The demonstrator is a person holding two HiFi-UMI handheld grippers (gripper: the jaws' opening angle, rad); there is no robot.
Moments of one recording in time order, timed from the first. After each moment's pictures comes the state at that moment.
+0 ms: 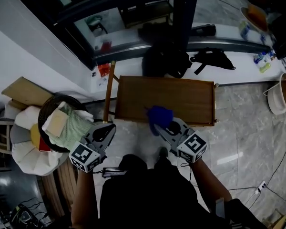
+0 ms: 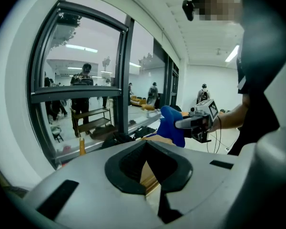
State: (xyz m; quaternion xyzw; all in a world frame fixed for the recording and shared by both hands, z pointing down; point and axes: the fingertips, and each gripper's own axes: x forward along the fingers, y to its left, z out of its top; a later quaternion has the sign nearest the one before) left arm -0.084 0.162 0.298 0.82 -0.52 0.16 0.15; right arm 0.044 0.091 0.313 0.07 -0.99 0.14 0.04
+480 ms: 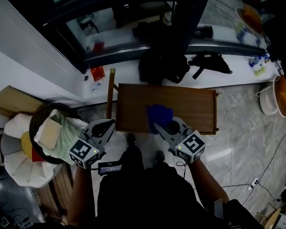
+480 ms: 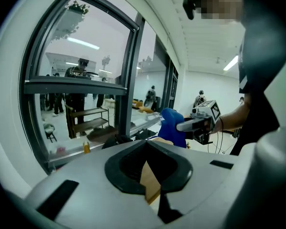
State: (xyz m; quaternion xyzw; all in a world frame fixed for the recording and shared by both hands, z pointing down) left arm -0.174 0.081 0.320 0.84 -0.50 0.13 0.16; right arm -0.044 0.028 0.327 0.11 -0.98 0.14 0.09
